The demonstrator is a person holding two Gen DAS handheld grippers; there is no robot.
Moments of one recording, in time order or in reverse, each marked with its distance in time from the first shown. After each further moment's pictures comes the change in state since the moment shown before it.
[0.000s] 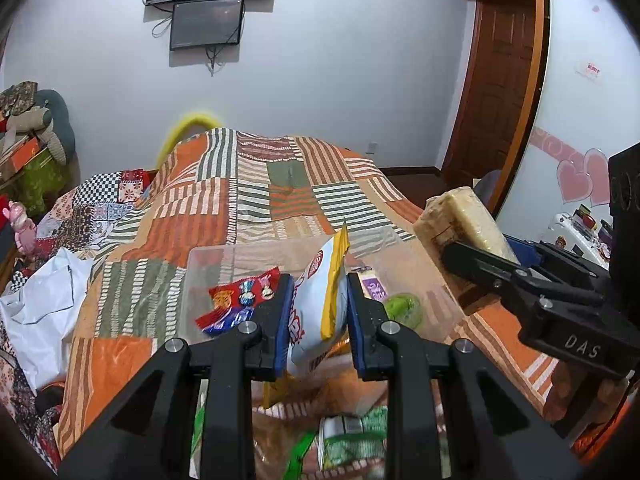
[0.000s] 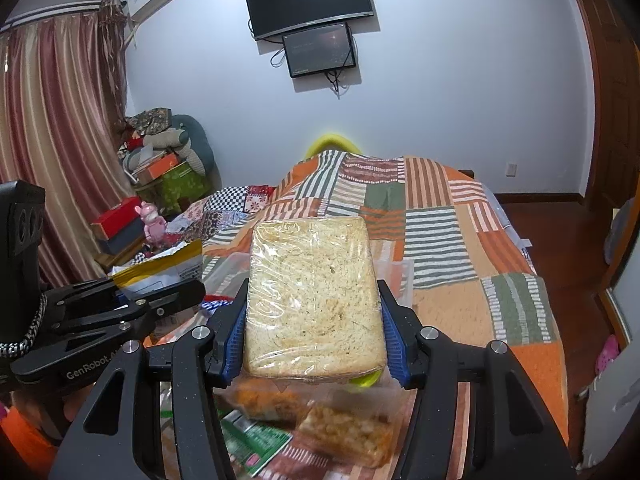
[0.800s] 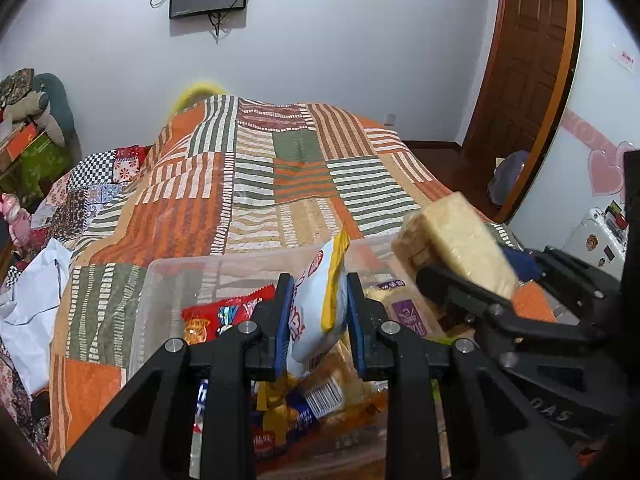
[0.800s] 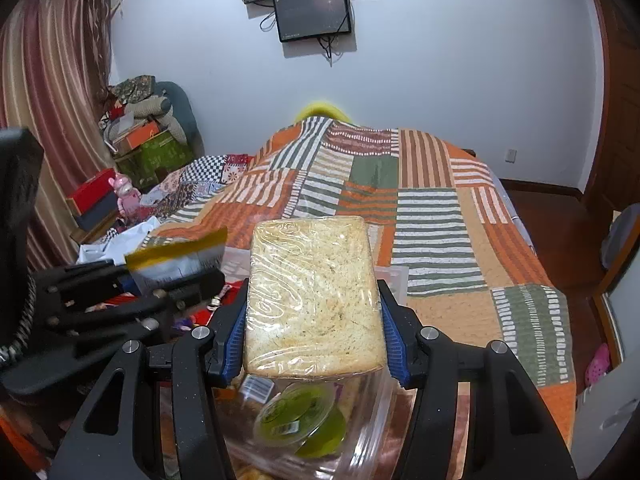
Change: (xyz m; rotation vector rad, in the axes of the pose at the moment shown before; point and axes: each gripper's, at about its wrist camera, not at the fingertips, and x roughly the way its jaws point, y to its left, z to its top) left arm 0.100 0.000 0.022 -0.015 0.120 0.059; right arm 0.078 -0.027 0.006 -0.032 0.129 -0.036
